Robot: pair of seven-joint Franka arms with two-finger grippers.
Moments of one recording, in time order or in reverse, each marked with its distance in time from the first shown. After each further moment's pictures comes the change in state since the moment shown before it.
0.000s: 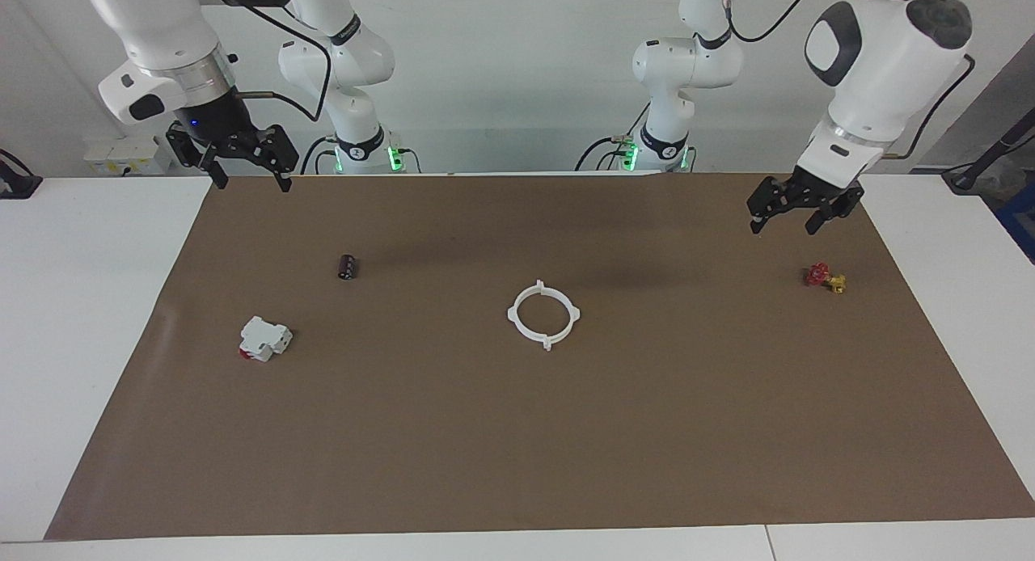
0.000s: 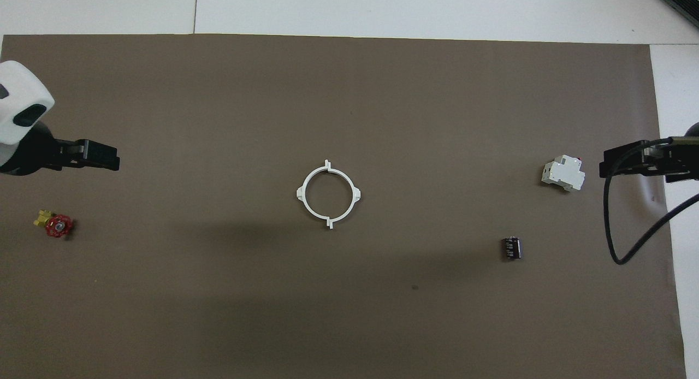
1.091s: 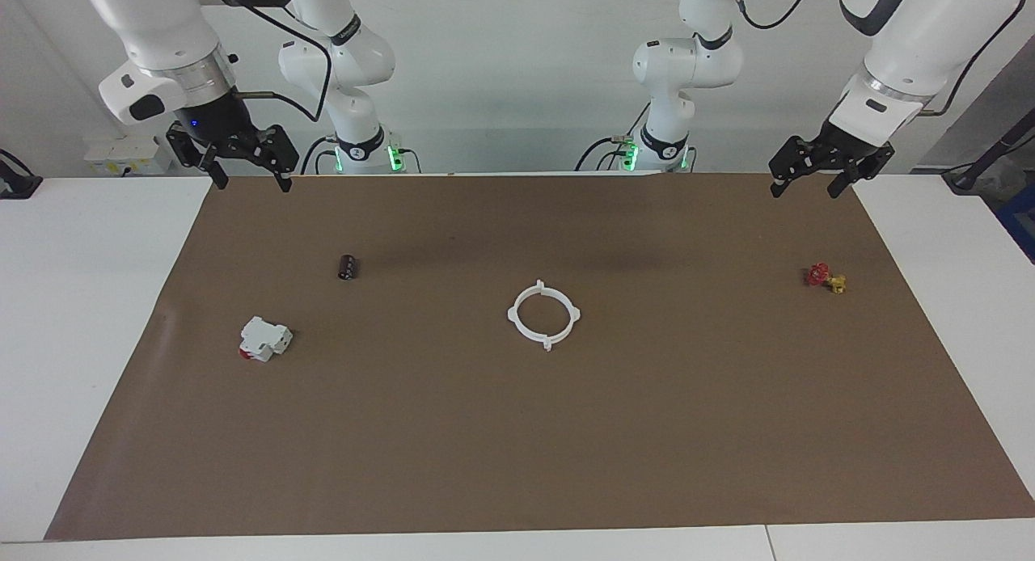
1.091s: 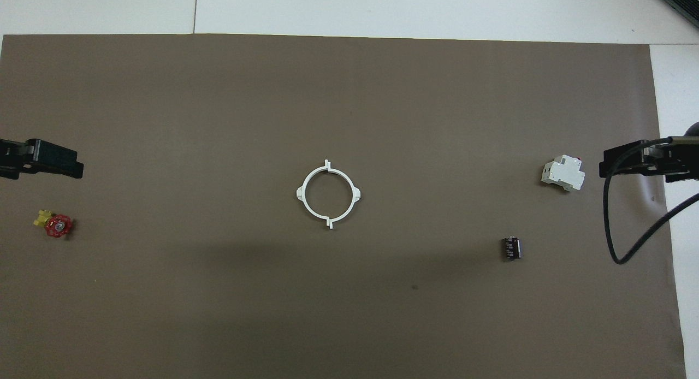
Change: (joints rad) left arm 0.016 0.008 -0.001 0.113 0.010 -0.169 0.009; right arm 0.000 0.000 0.000 0.000 0.000 0.000 0.000
